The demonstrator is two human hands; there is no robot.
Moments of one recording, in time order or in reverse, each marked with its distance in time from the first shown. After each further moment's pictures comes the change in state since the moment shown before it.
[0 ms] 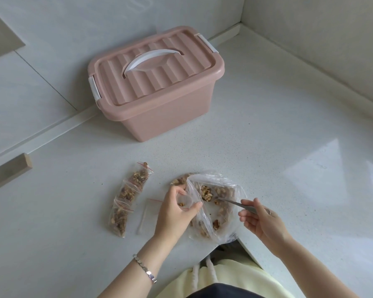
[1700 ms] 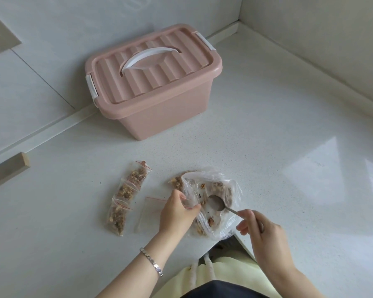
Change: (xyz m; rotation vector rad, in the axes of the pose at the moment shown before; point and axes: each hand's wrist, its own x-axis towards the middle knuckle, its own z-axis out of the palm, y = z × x) left_hand 0.001 0.008 0.009 0.274 -0.082 -0.180; right_hand -0.057 0.010 0.027 -0.862 0.260 -0.559
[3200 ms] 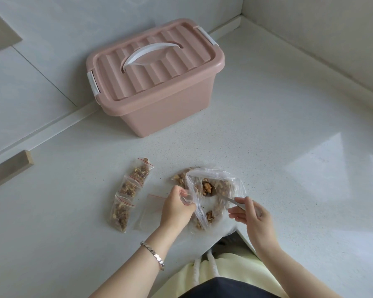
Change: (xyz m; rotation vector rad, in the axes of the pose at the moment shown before) left_hand 0.007 -0.005 -0.001 -0.156 -0.030 -0.044; right_hand 0.026 0.010 0.028 0.555 0.019 0.321
